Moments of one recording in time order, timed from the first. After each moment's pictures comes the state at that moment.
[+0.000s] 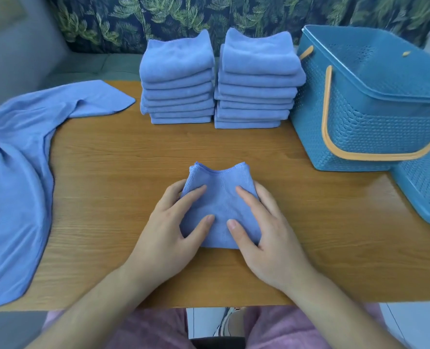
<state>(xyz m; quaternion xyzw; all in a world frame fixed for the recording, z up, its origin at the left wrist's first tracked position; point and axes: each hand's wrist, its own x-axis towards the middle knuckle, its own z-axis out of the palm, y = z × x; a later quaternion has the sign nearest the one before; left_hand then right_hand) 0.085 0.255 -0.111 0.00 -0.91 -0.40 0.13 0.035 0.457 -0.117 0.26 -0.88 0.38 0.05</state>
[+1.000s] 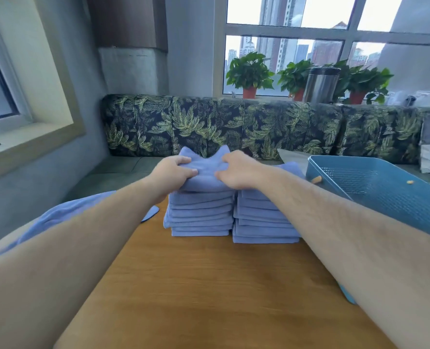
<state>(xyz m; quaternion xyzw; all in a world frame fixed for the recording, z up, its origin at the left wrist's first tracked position) -0.179 0.114 0.039 0.15 -0.85 -0.49 0.14 -0.231 0.291 0.081 0.27 -0.96 0.08 -0.03</state>
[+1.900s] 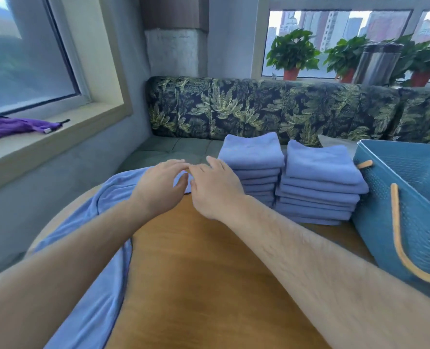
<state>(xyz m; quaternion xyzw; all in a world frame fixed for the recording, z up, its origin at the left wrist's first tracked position) -0.042 0.054 -0.002 0.11 -0.96 -0.14 0.23 -0.098 0.205 0.019 0.45 -0.88 0.08 0.13</state>
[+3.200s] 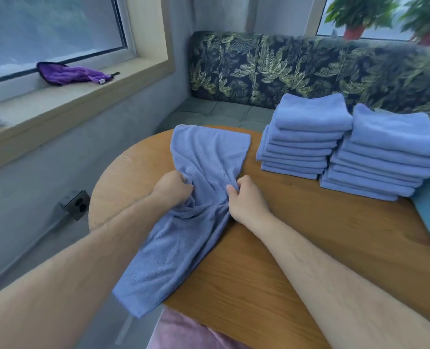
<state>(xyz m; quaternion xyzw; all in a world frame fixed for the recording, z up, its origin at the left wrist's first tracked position) 0.047 0.012 -0.083 0.37 -0.89 -0.28 0.05 -0.030 0.192 -0.080 0.26 -0.88 0.37 -0.11</state>
